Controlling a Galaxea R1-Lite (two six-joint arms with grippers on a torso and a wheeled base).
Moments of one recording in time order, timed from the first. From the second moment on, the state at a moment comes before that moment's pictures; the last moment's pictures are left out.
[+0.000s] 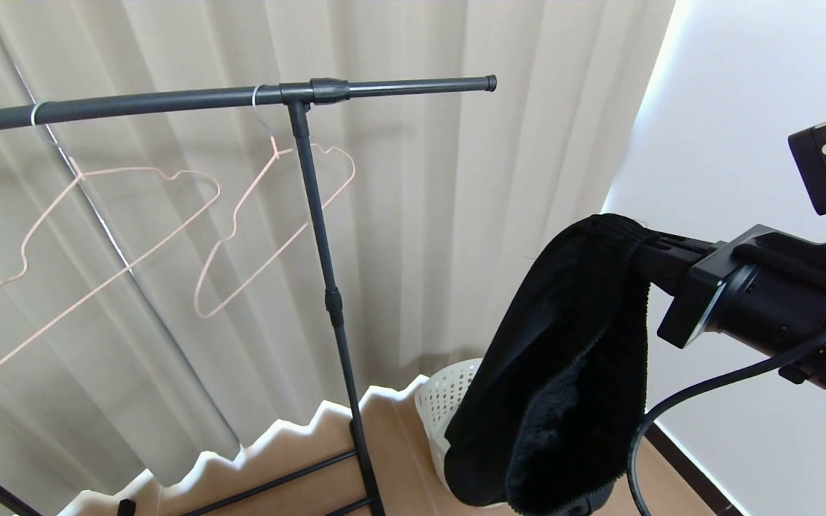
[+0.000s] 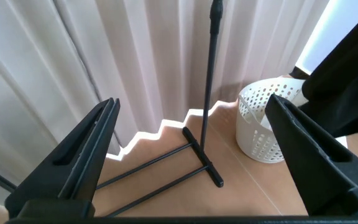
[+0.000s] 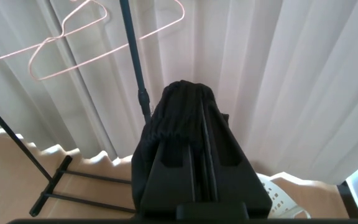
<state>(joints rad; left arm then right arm) 0.00 0.00 -0.04 0.11 -0.08 0.06 0.67 1.34 -0.67 -0.67 -0.11 0.04</state>
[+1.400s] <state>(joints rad) 0.00 0.00 -0.04 0.11 -0.08 0.06 0.67 1.34 -0.67 -0.67 -0.11 0.03</state>
